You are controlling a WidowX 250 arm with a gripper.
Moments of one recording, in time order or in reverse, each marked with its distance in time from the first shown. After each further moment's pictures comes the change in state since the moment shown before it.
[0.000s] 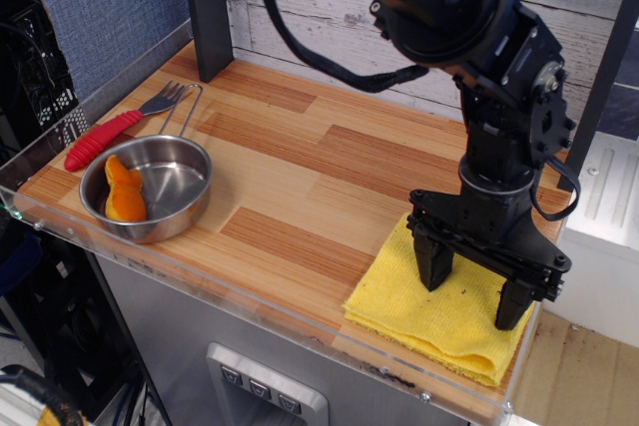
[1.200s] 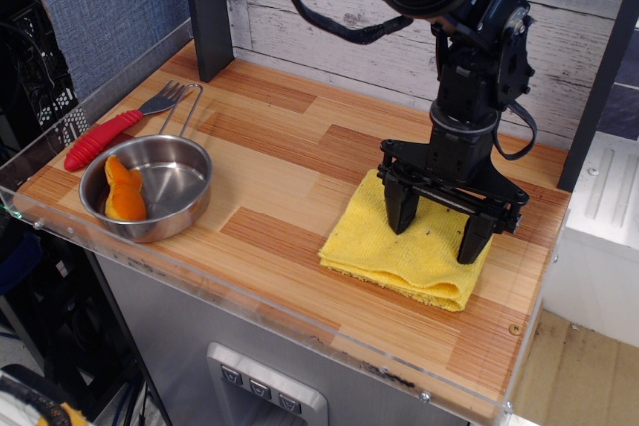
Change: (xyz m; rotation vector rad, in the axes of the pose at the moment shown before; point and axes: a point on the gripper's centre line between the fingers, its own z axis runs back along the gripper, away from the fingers) arm 0.033 0.041 0.005 0.062 0.018 0.103
